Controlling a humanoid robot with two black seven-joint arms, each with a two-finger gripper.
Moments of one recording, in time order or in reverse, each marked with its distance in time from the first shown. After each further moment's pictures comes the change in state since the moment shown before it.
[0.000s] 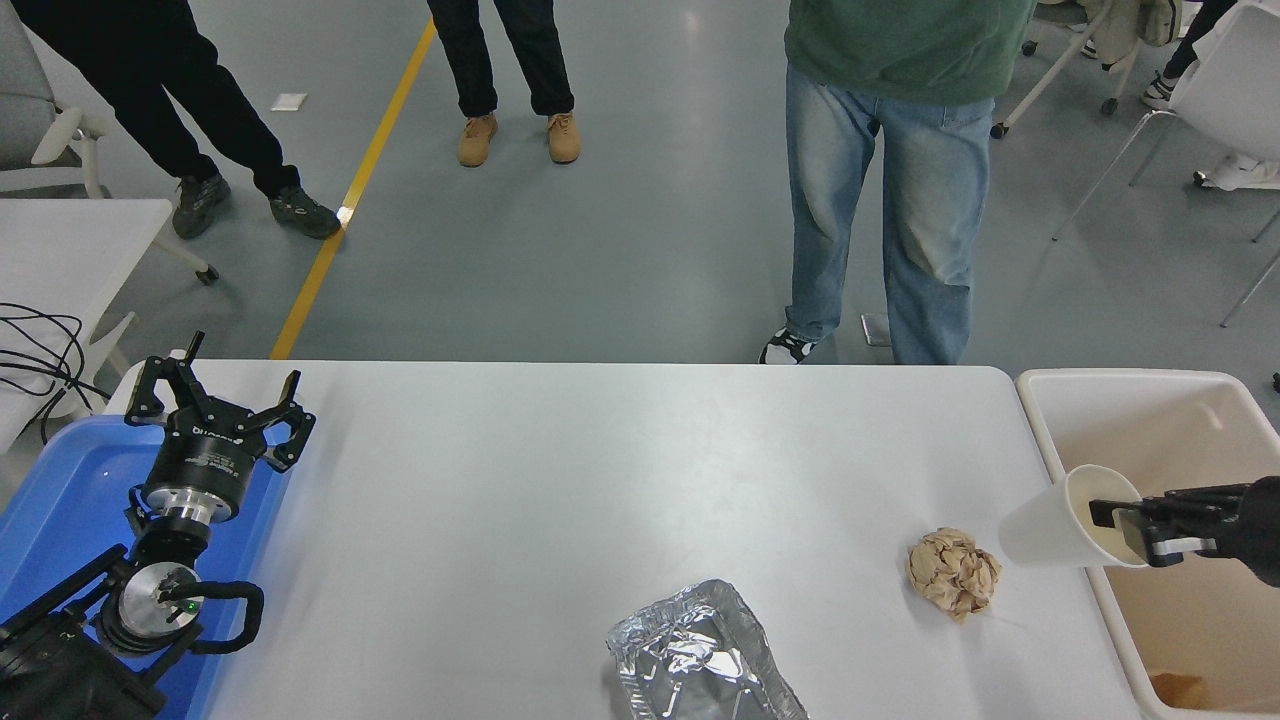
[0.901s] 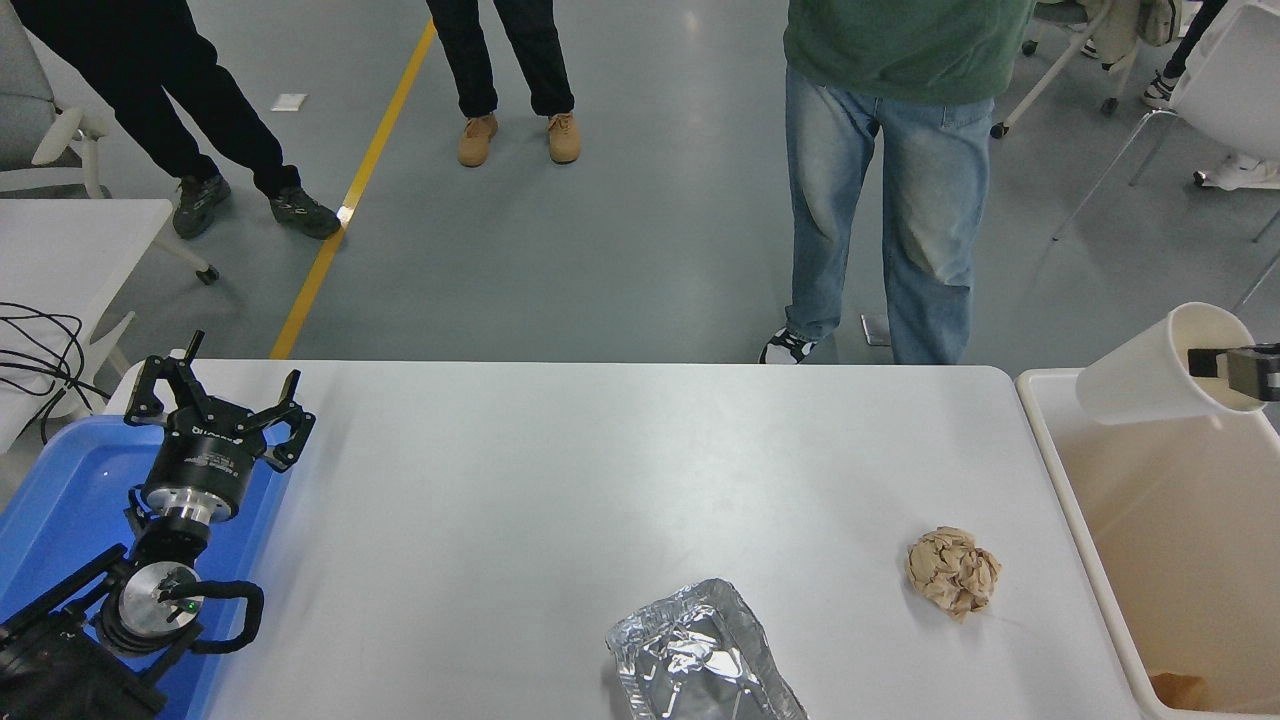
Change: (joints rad) left arm 0.000 0.000 0.000 0.000 0.000 0.000 0.000; right arm 0.251 -0.030 -0.004 -0.224 0.080 0.165 0.024
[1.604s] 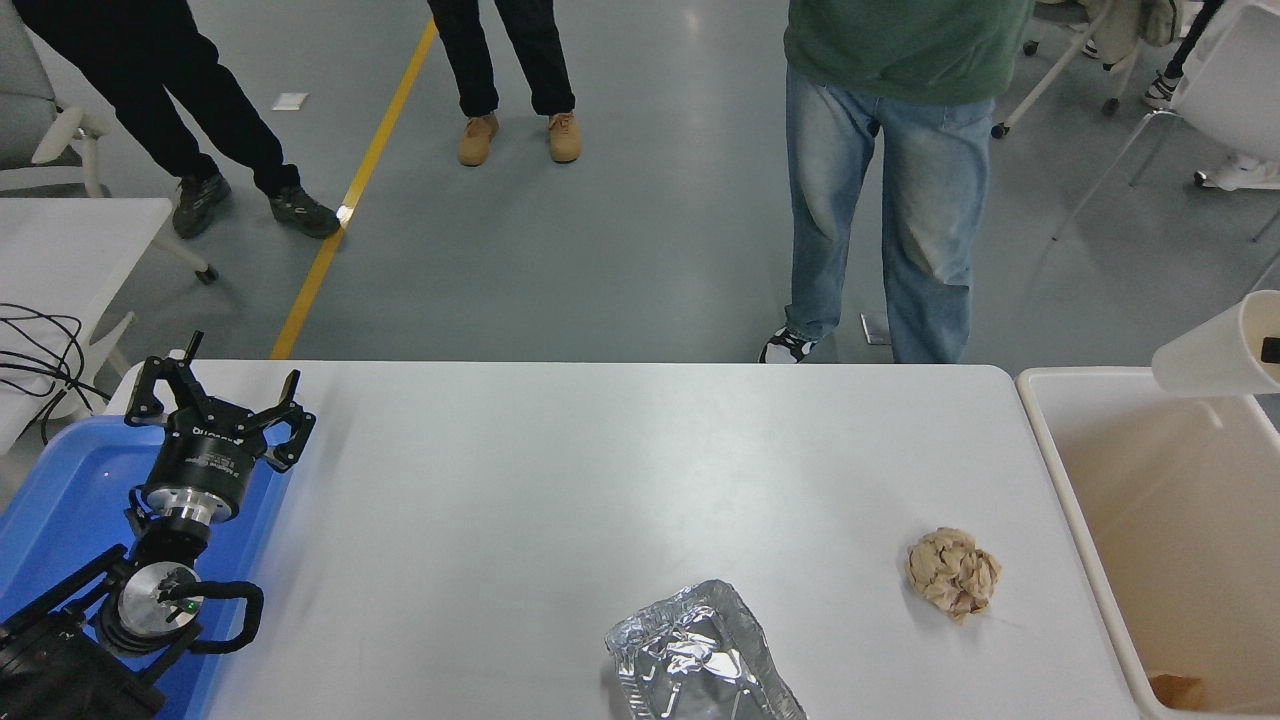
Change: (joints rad) left arm 0.000 0.000 0.000 0.000 0.000 0.000 0.000; right arm -0.161 0.235 -0.002 -0.426 0.050 -0.165 -0.001
